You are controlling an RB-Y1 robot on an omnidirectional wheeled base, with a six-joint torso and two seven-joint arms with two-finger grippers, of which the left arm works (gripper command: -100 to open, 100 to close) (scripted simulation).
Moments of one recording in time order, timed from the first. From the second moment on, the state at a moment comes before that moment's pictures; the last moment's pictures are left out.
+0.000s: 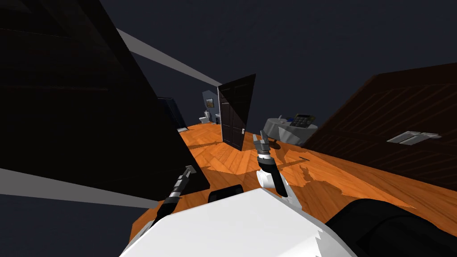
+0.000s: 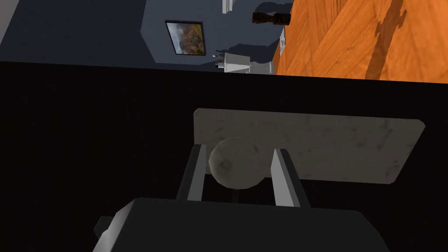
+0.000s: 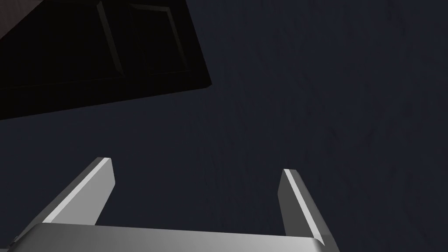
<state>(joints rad) 0.09 0.42 -0.16 -0.69 0.11 -1.00 0.34</state>
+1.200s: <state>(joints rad) 0.07 0.45 -0.23 -0.69 -0.01 -1.06 0.41</state>
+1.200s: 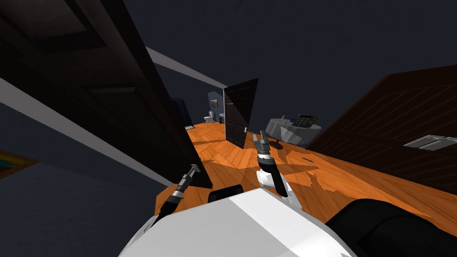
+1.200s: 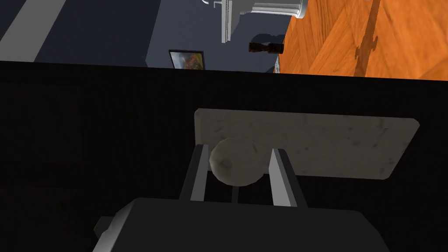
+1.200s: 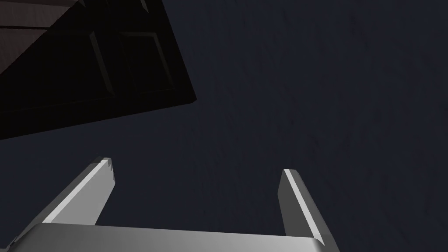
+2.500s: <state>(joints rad) 0.12 0.50 -0.27 -0.62 -0.10 -1.26 0.48</state>
